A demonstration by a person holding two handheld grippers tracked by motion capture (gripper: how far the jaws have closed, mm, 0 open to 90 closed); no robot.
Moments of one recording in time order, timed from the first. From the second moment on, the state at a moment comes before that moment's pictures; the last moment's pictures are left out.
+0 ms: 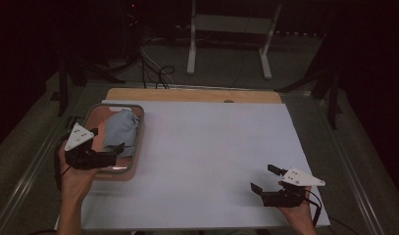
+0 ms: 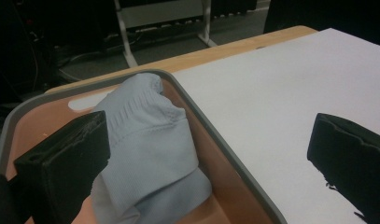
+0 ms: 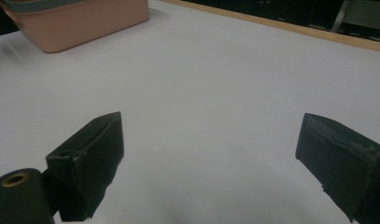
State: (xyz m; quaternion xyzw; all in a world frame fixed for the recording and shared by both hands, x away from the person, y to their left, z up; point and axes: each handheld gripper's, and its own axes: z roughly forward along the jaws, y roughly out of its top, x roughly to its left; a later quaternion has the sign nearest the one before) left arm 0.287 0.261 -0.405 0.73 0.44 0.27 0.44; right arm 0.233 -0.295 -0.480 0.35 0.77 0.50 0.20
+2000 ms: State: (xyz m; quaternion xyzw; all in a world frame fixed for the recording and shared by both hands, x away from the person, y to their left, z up) left arm 0.367 0.260 -0.411 0.74 0.51 0.25 0.36; right arm 0.237 -0.297 -0.482 0.35 0.77 0.49 0.20
